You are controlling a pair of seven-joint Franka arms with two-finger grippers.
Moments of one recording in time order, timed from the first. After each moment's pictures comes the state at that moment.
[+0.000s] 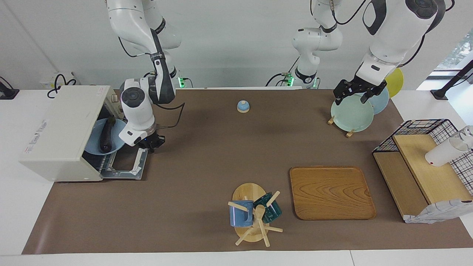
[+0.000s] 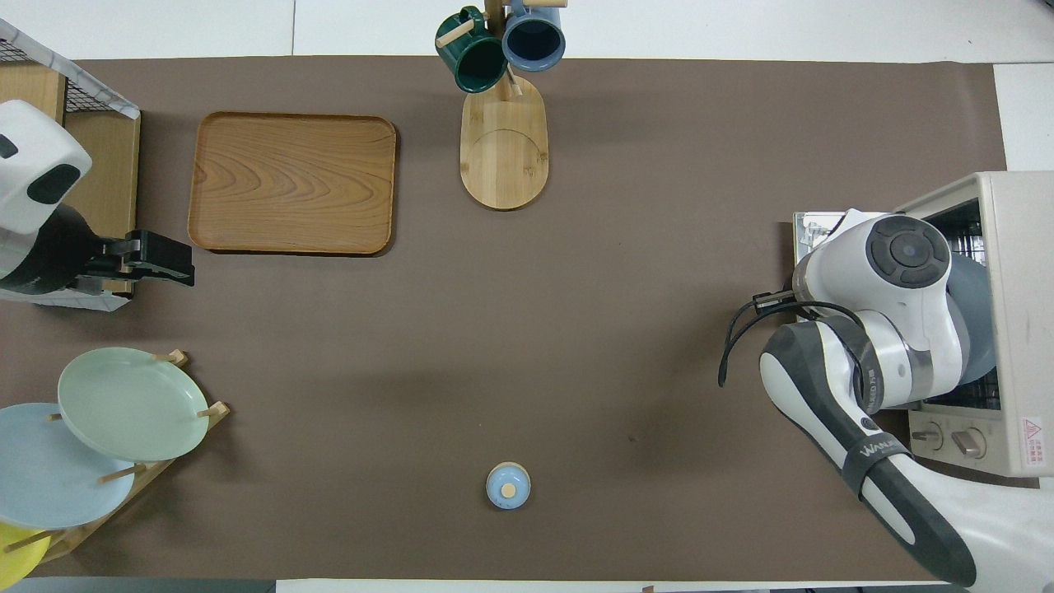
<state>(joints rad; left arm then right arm) -0.14 -0.05 -0.02 -1.68 -0.03 1.58 -0.15 0.03 0.16 0.04 -2.22 -0.17 2.32 0.04</state>
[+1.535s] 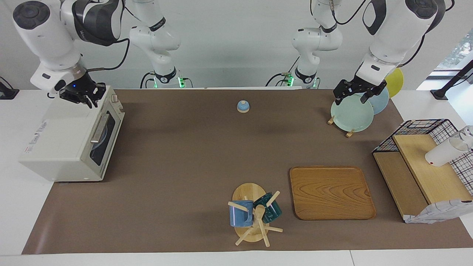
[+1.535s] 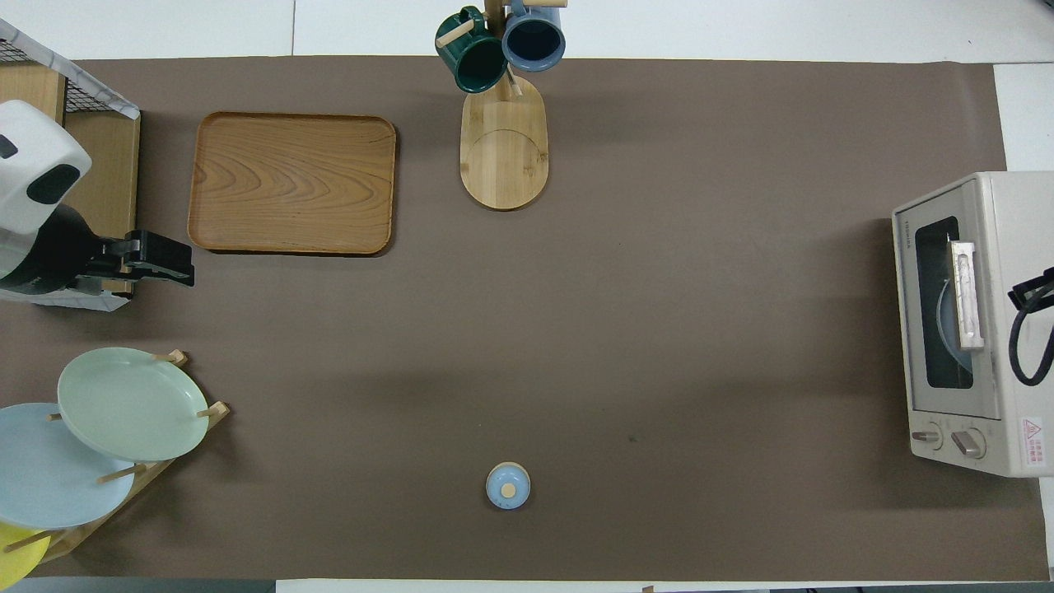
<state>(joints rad) -0.14 -0.05 -0.02 -1.68 -0.03 1.58 -0.15 -0.16 -0.04 0.05 -1.69 -0.13 1.54 -0.41</state>
